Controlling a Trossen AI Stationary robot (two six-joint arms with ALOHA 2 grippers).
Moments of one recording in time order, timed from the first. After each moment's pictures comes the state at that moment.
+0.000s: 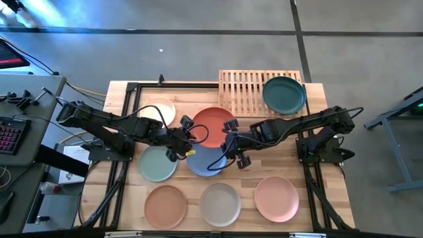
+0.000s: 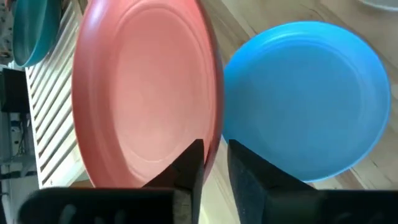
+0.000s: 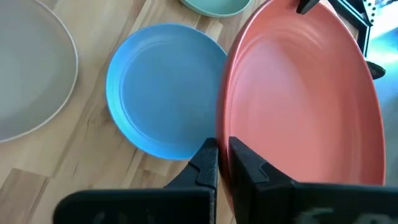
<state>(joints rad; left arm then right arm) -0.22 1.33 1.13 -0.65 -0.38 0.62 0.21 1.65 1.55 -0.89 0.28 -0.33</state>
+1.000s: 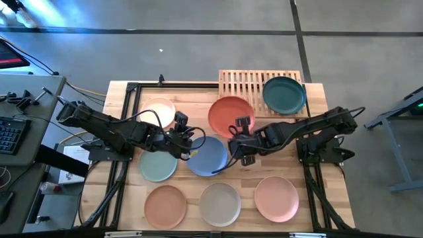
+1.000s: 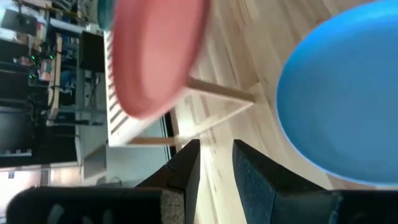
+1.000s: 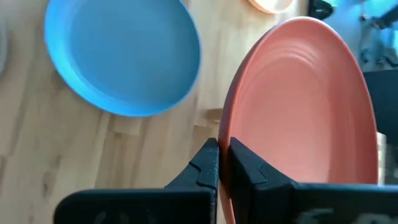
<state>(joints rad) -0.28 1.33 1.13 -0.63 -0.72 0.53 0.27 1.62 1.55 -1.07 0.54 -0.13</state>
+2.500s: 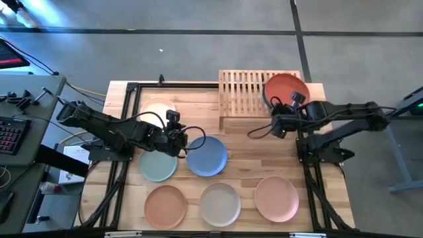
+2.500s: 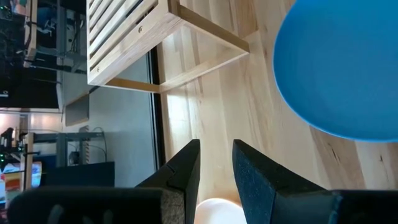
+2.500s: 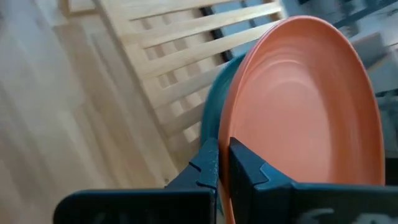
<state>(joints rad) -0.28 1.33 1.13 -0.85 -0.77 0.25 0.09 1.14 1.24 -1.43 0.69 0.38</state>
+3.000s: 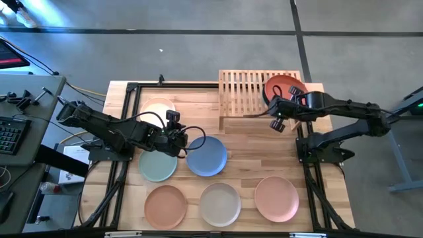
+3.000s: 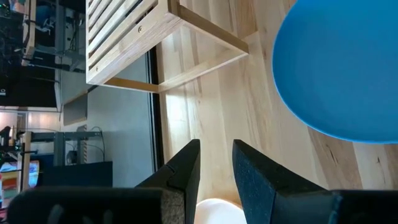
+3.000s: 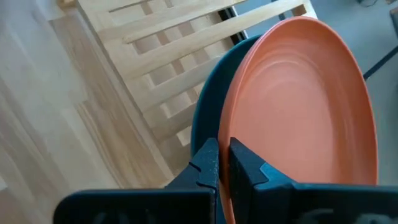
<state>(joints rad) -0.28 1.33 1.13 -0.85 -0.77 0.25 -0.12 1.14 1.24 -1.35 0.54 0.22</state>
